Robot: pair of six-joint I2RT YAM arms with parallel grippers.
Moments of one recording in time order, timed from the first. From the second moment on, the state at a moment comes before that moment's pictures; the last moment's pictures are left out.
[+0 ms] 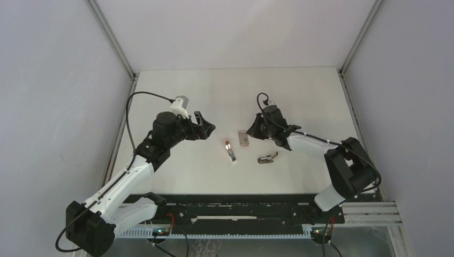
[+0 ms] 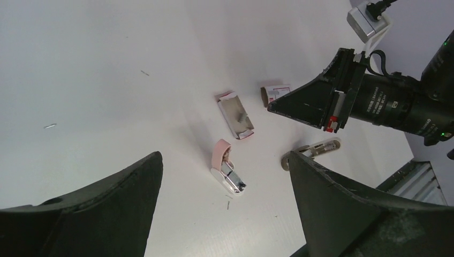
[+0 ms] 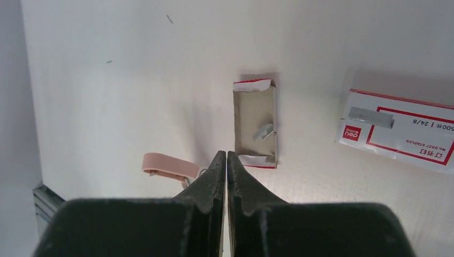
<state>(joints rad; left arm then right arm) -0.46 0.98 0.74 -0.14 0.12 -0.49 0.57 1.58 0.88 -0.02 -0.06 0.74</state>
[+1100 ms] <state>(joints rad) -0.80 1.54 1.04 -0.13 -0.07 -0.39 0.45 1.32 0.81 -0.21 0.11 0.60</state>
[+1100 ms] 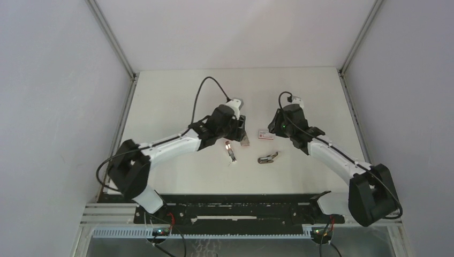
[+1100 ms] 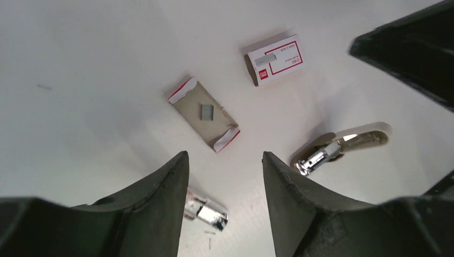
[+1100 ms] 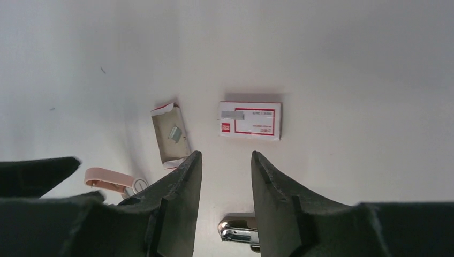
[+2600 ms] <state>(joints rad) -0.82 2.02 1.35 -0.25 -0.13 -0.29 0.30 1.20 0.71 -0.20 -0.06 0.57</state>
